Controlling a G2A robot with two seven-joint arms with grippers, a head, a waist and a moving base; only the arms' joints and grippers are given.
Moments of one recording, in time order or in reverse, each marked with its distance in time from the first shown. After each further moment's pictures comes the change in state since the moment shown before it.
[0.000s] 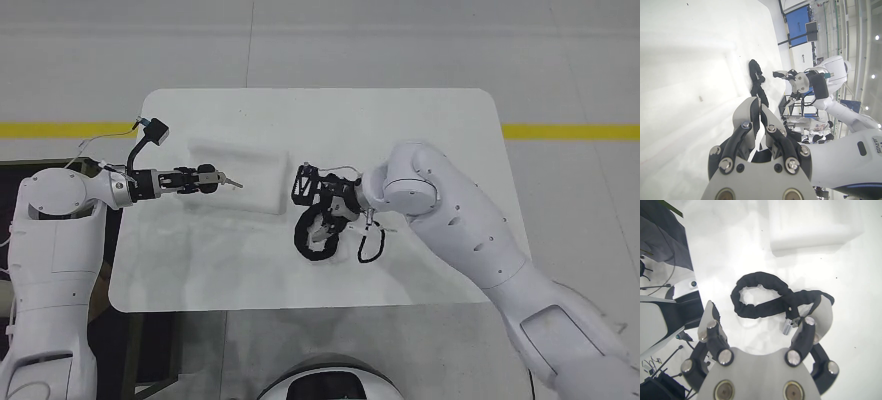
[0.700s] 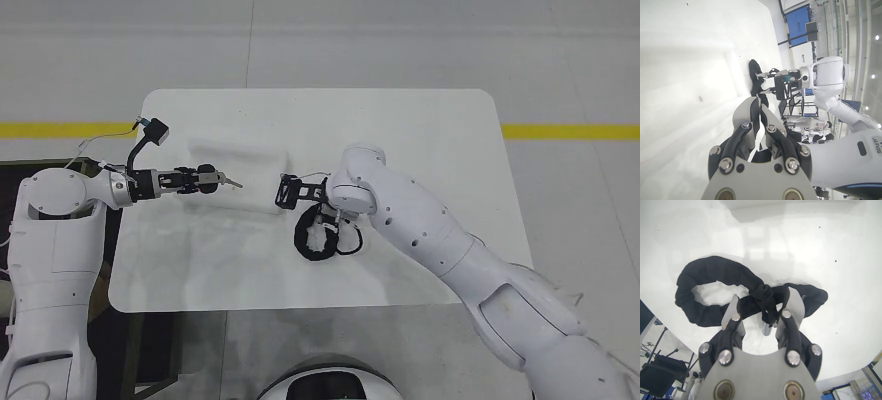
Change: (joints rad) left arm 0.000 0.000 0.000 0.000 0.000 0.000 0.000; right arm 0.077 -0.184 -0.131 0.264 -0.306 0.060 0.061
